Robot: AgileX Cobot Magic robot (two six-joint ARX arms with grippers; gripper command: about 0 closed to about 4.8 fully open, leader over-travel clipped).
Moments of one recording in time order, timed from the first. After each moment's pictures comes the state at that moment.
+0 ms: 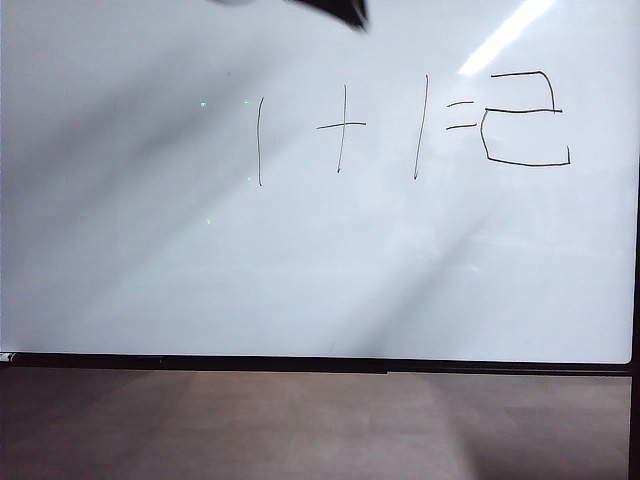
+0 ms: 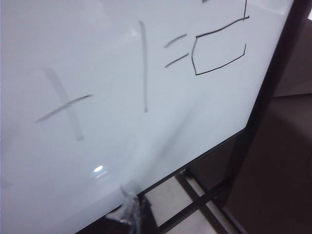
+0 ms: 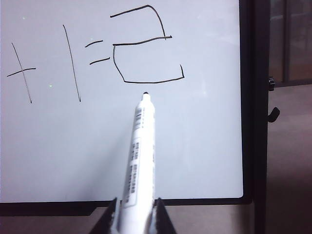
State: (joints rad) left arm -0.85 1.49 1.41 -0.26 -0.29 0.00; right arm -0.16 0.00 0.01 0.12 -0.29 0.21
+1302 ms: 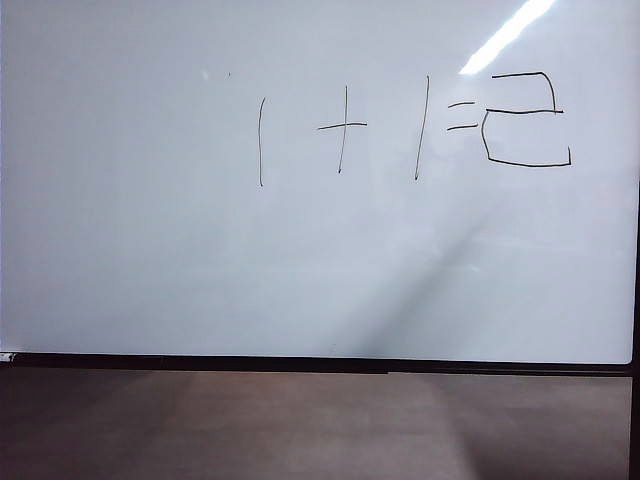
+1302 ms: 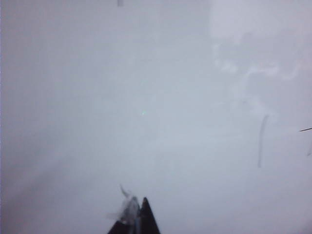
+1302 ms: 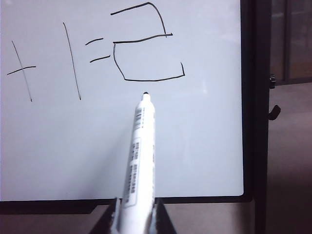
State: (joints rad) left arm 0.00 0.21 0.54 -0.13 0.06 0.10; right arm -0.16 0.00 0.01 0.11 -0.29 0.21
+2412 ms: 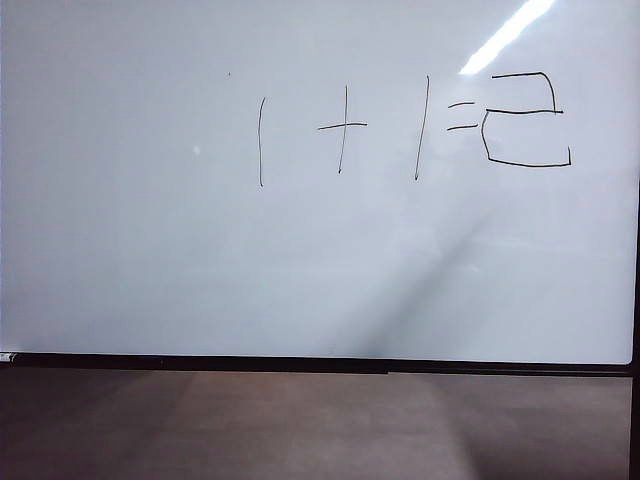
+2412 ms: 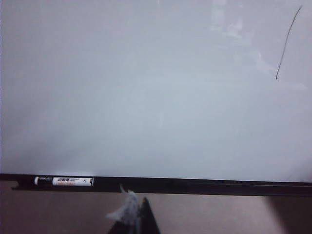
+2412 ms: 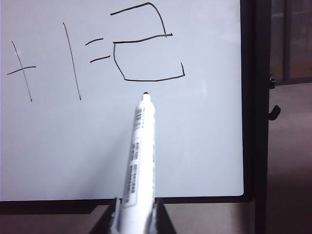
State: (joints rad) left arm 0.00 0.00 0.01 0.06 0.04 -0.02; right arm -0.16 0.00 0.01 0.11 -0.29 0.21
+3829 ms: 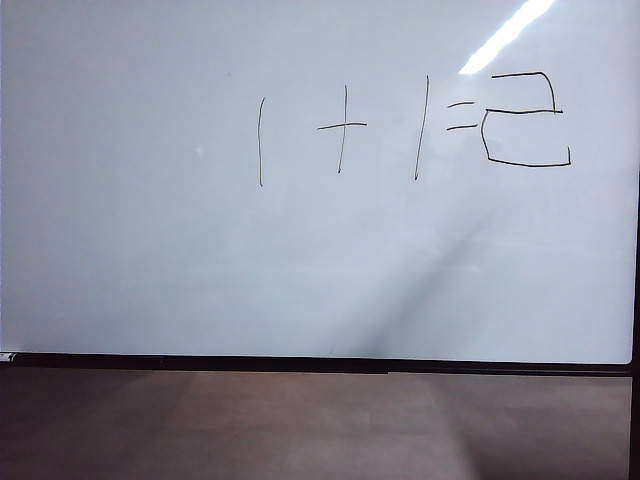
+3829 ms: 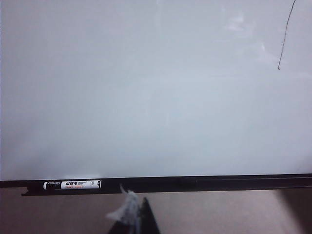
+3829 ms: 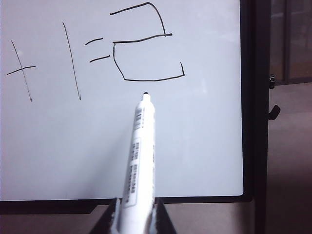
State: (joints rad) left arm 0.00 0.00 0.01 0.06 0.04 0.04; right arm -0.16 0.00 0.01 0.11 -0.29 0.21
